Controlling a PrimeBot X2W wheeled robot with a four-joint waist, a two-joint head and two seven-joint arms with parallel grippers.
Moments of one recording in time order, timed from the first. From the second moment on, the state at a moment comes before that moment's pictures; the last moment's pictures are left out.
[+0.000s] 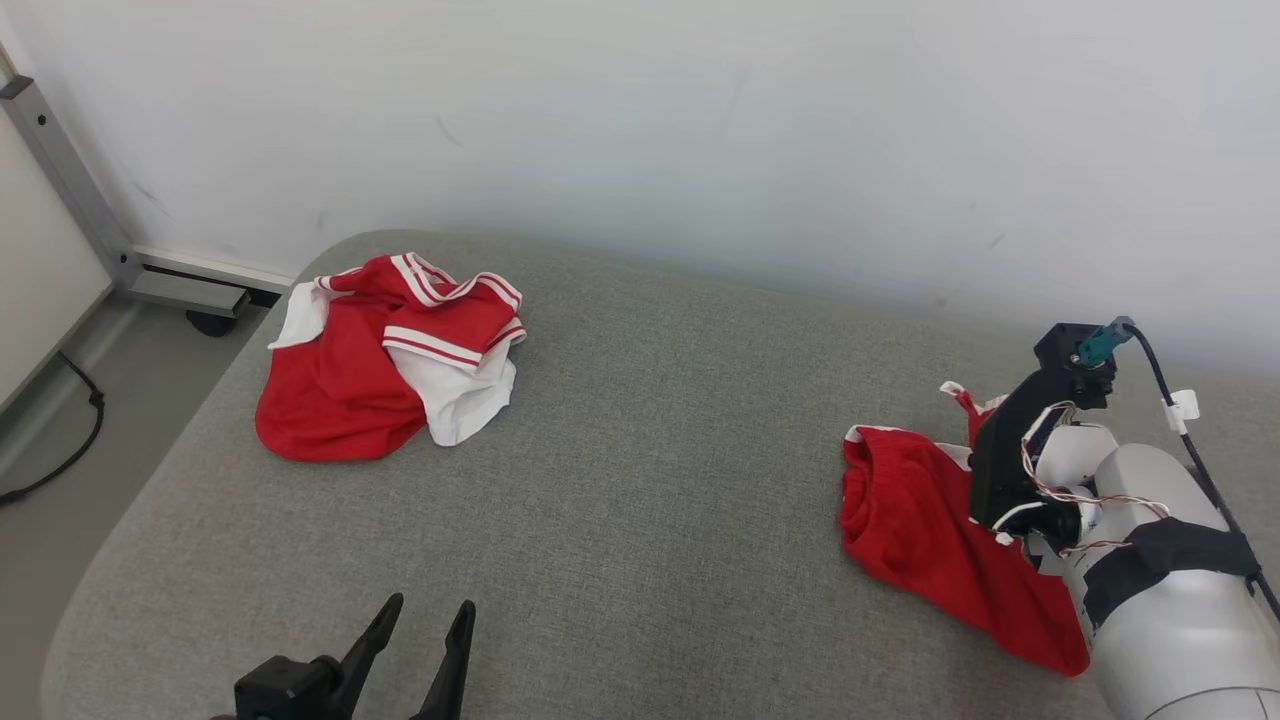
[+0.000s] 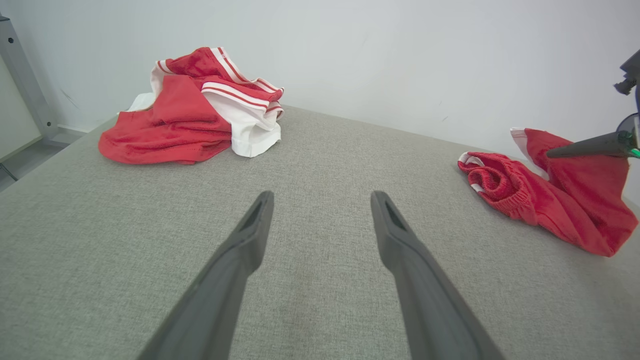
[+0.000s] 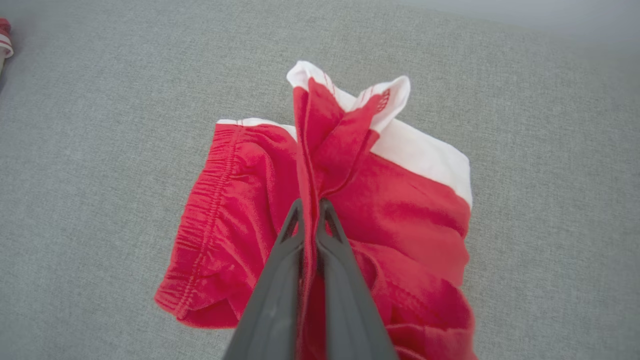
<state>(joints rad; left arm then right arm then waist) -0.08 0.36 -0.62 0.13 -0.56 0.13 -0.20 -0.72 -0.05 -0.27 1.01 0.00 0.13 0.57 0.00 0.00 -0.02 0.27</state>
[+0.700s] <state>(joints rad) -0.07 0.37 -0.63 0.13 -0.57 0.13 -0.20 -0.73 -0.05 -0.11 1.11 0.18 0.13 0.47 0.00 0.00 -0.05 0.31</state>
